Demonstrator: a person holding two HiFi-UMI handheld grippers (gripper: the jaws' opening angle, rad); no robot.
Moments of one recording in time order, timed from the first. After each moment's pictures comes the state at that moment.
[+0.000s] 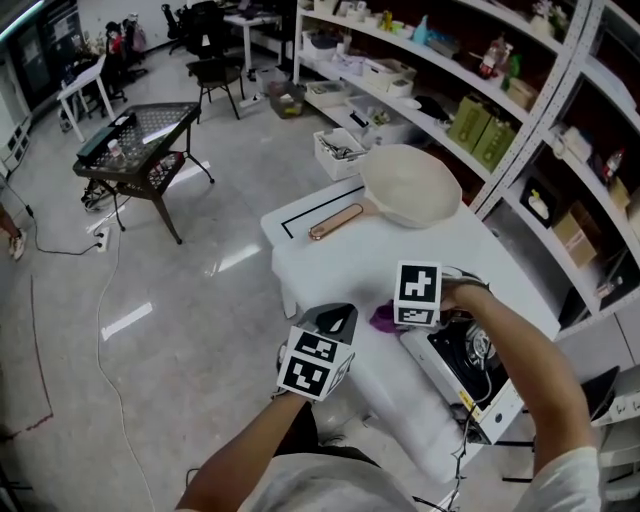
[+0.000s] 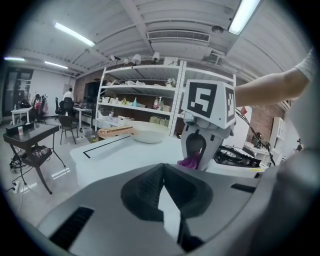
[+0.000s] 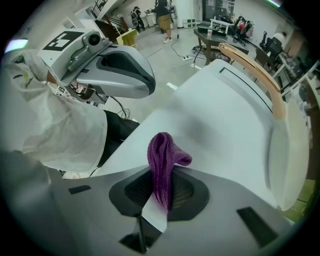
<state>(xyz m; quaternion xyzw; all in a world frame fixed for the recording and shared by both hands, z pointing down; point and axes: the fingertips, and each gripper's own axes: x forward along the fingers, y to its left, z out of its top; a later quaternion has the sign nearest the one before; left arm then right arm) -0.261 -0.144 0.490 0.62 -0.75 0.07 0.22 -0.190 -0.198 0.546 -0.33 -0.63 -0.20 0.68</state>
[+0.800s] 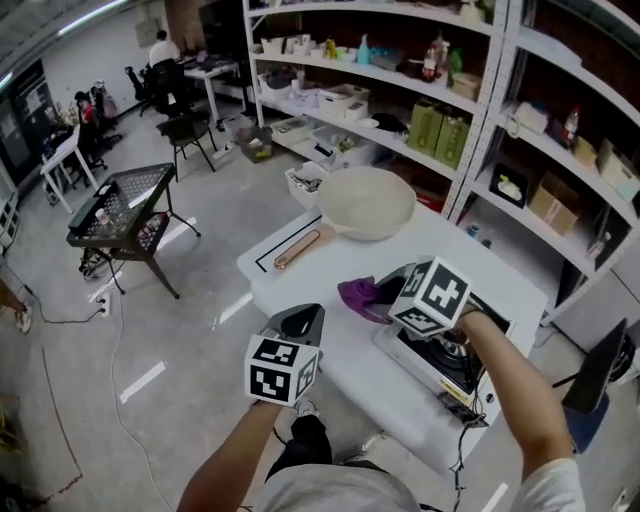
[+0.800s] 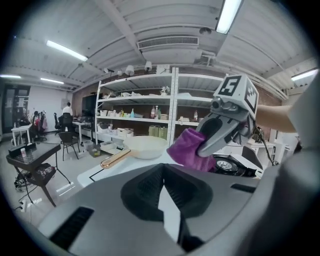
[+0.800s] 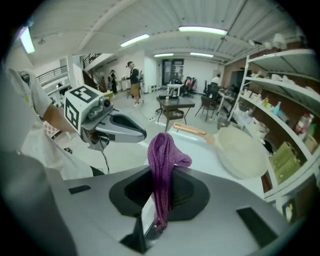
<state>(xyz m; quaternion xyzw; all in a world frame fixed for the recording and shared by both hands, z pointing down) -0.255 -0.137 0.414 0.62 -0.76 0.09 0.16 -0.202 -0.191 0.417 -0.18 -0.88 -0.10 0.42</state>
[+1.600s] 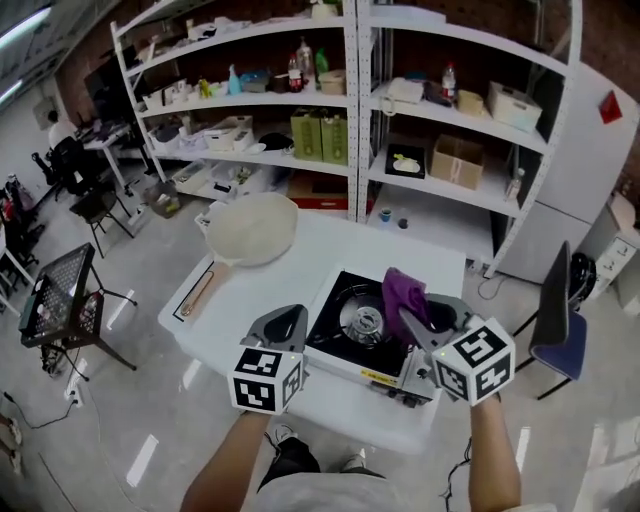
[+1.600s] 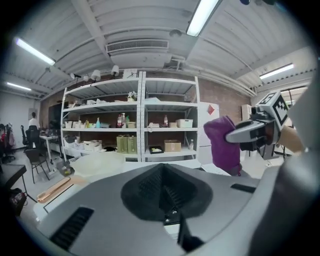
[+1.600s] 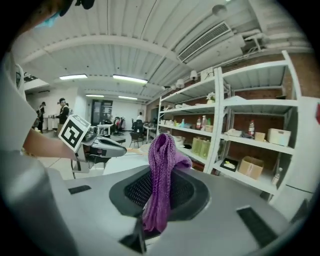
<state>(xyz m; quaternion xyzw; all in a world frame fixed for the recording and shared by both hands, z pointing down) -0.111 -0.247 0.370 0.74 -0.66 0.11 0.09 0.049 -0.287 0.337 0.24 -0.96 -0.01 0.17</state>
